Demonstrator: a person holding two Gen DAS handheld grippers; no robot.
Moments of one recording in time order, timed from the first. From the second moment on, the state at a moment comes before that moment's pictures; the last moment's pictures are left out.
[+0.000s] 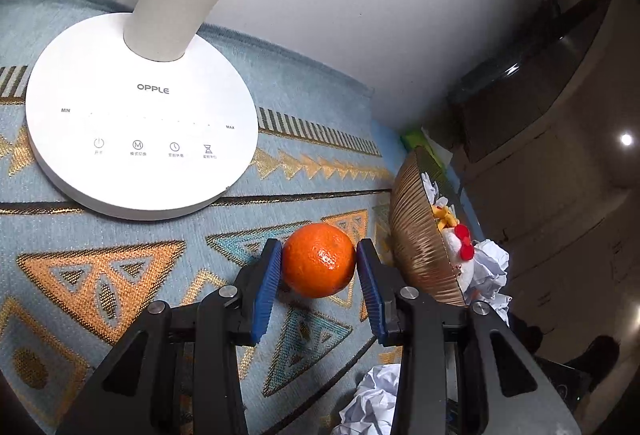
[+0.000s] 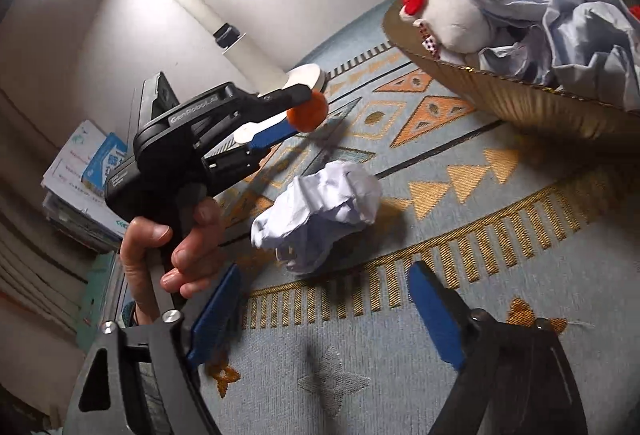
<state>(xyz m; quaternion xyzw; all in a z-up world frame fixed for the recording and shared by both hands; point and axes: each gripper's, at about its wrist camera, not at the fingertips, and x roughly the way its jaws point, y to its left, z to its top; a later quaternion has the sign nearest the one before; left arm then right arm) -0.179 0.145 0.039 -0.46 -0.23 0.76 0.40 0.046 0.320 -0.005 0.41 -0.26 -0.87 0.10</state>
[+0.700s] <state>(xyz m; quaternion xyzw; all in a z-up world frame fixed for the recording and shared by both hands) -0.147 0.155 0.092 -0.38 -0.20 0.80 0.41 0.056 0.308 0.025 0.38 -0.19 -0.90 0.07</state>
